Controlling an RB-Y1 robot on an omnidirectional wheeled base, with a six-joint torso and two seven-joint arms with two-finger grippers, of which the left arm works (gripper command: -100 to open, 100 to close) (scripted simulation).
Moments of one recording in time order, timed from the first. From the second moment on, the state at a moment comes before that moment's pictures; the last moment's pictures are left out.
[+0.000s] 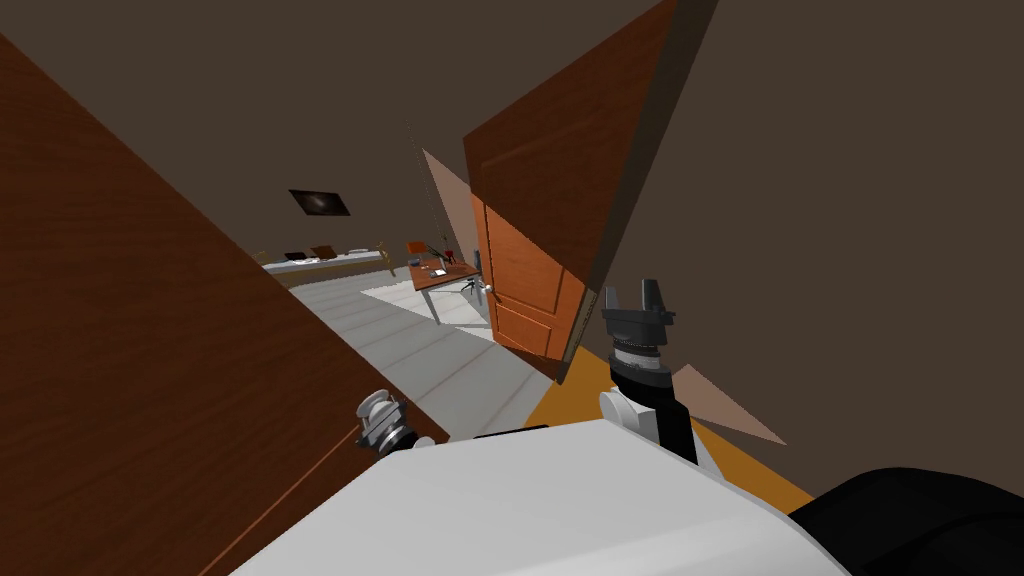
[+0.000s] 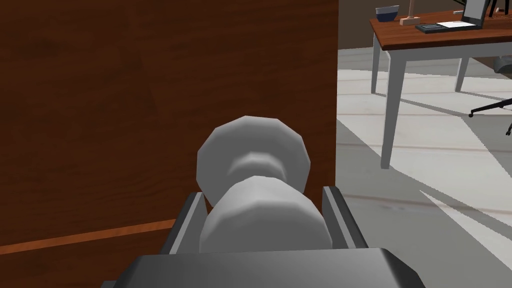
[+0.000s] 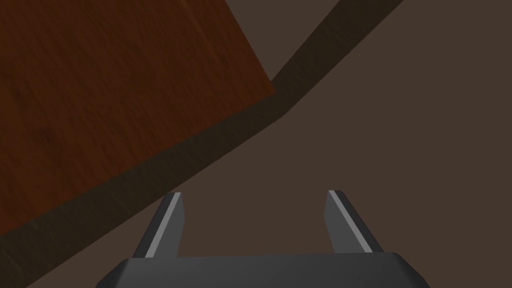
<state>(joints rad) 0.14 0.05 0.18 -0.96 0.92 -0.95 0.97</state>
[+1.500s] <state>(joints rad) 0.22 0.02 0.37 -1.01 1.05 -0.98 0.93</state>
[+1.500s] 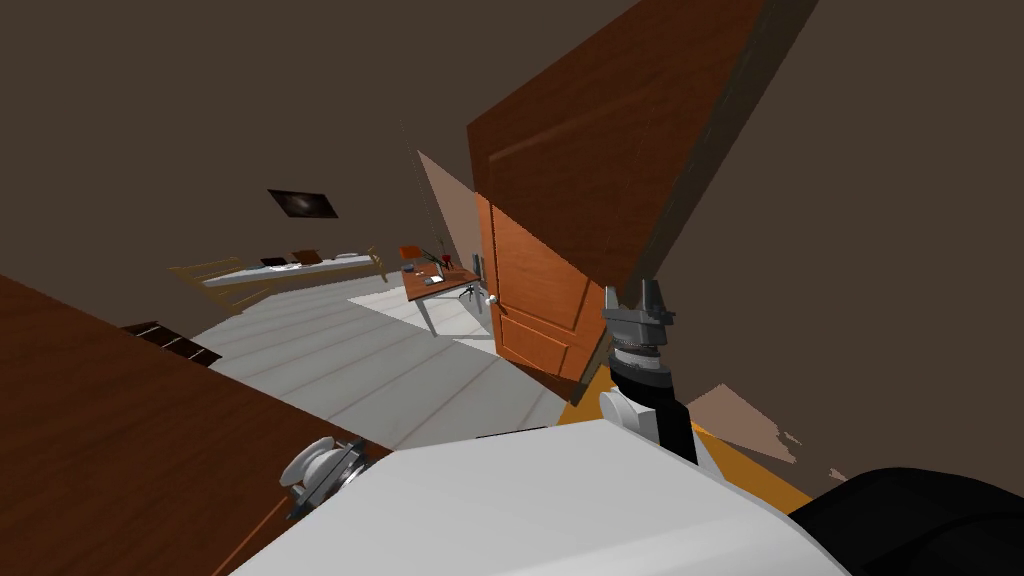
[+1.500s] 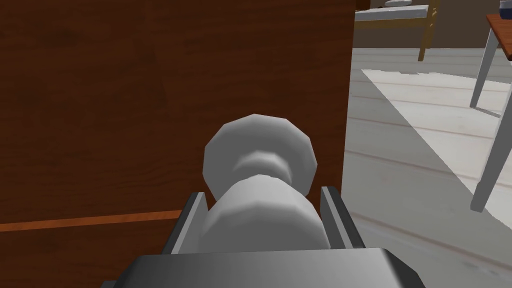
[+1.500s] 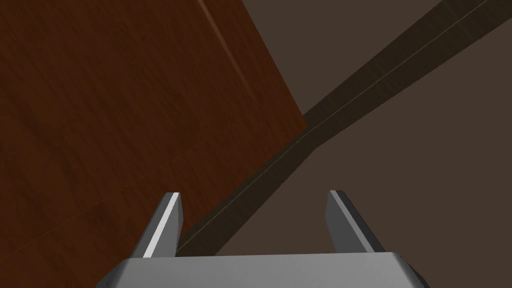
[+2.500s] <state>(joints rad) 0.22 0.02 0.45 -0.99 1.13 -1.03 0.92</state>
